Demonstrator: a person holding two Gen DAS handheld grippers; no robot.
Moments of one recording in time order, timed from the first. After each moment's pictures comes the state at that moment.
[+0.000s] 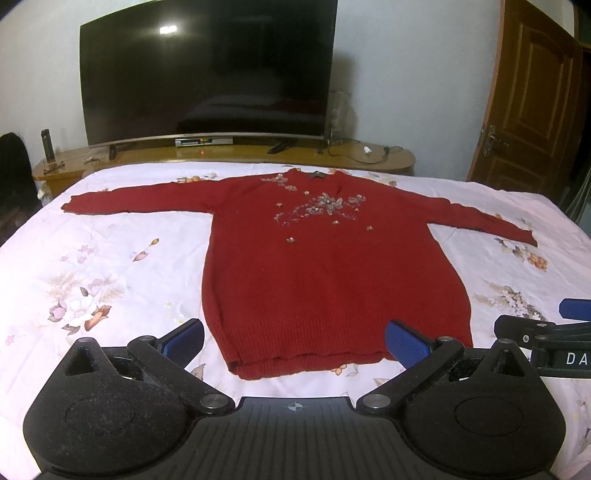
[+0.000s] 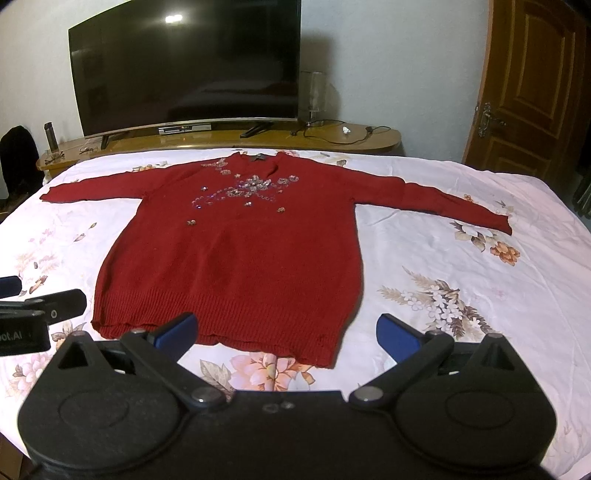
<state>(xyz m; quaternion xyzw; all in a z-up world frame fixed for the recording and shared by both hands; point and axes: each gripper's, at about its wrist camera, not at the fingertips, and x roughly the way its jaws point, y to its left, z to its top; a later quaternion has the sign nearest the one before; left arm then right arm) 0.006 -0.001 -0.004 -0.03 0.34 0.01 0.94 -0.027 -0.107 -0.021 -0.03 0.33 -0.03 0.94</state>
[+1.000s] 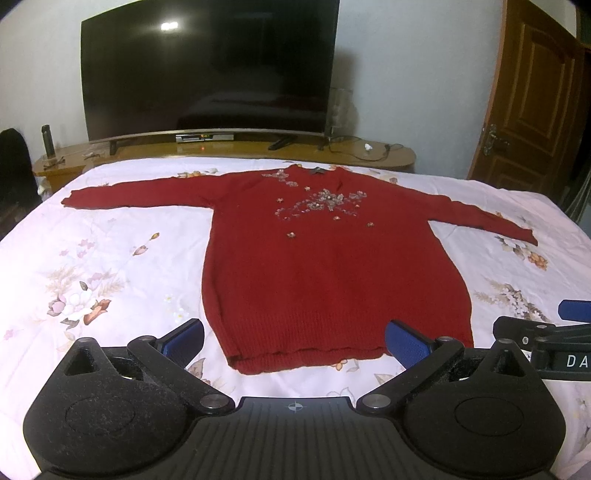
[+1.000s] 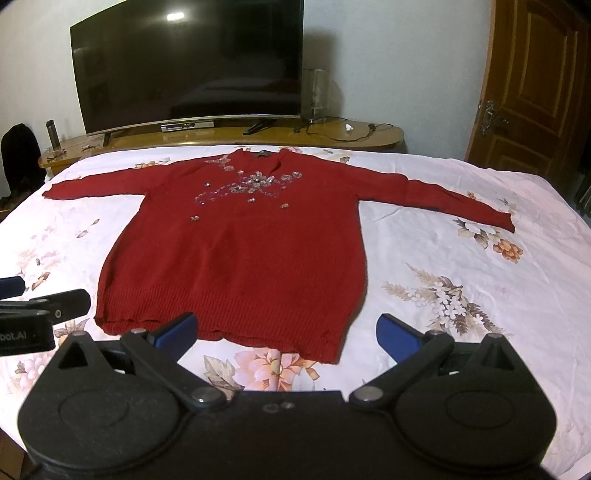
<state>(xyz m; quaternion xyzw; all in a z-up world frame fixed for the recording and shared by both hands) 0.005 0.000 -0.009 -0.03 0.34 0.01 0.94 -0.027 -0.103 -0.023 -0.03 0.33 -0.03 0.94</state>
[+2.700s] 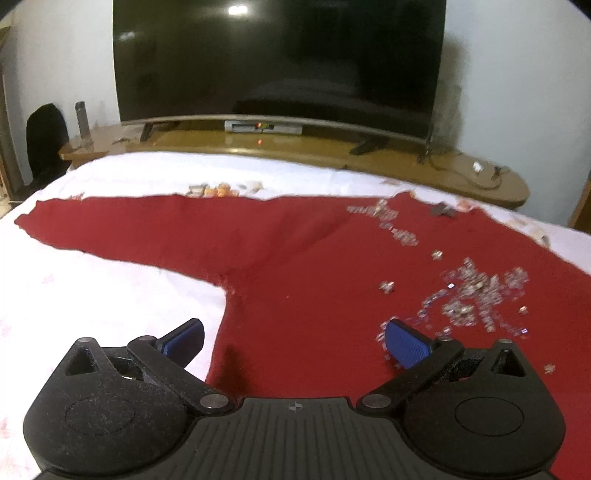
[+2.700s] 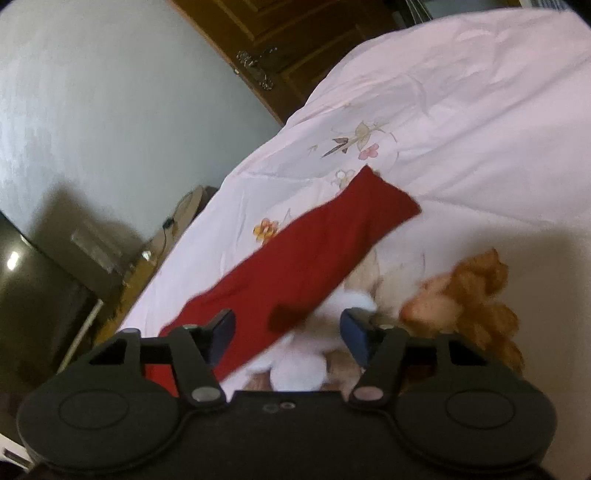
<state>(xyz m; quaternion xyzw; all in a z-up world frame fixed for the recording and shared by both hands) 0.341 0.055 -0.123 -0.06 0.35 0.13 0.93 0.248 -0.538 -0.133 0.38 0.18 -0.20 0.88</state>
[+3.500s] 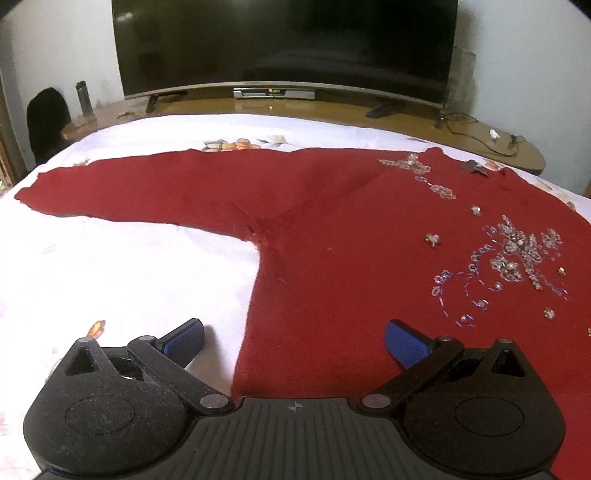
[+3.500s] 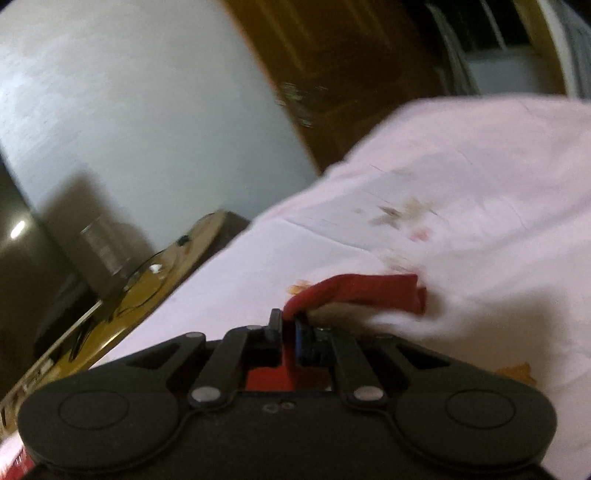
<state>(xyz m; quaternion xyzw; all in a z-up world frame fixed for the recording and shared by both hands) 0.341 0.079 -0.152 -0.05 0.39 0.13 0.91 0.283 -0.519 -0.086 0.26 0.15 -0.20 0.93</state>
